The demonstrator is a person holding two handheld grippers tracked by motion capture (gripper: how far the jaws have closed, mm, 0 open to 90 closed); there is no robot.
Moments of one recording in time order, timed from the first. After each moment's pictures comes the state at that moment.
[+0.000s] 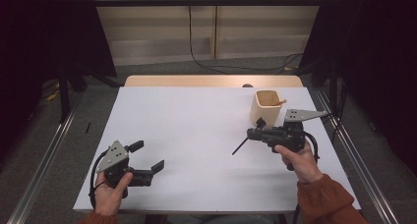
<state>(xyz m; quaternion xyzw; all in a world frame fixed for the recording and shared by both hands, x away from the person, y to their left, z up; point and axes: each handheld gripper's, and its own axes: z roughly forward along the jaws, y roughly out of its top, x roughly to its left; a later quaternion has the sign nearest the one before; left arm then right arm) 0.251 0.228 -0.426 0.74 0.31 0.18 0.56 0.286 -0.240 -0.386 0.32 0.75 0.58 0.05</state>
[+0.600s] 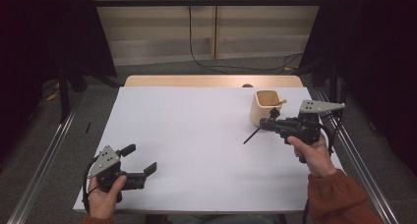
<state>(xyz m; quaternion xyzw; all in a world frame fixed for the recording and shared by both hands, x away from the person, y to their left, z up) 0.244 0.244 -0.434 0.74 0.33 0.19 0.56 0.288 -0.266 -0.356 0.33 0.74 0.58 0.09</state>
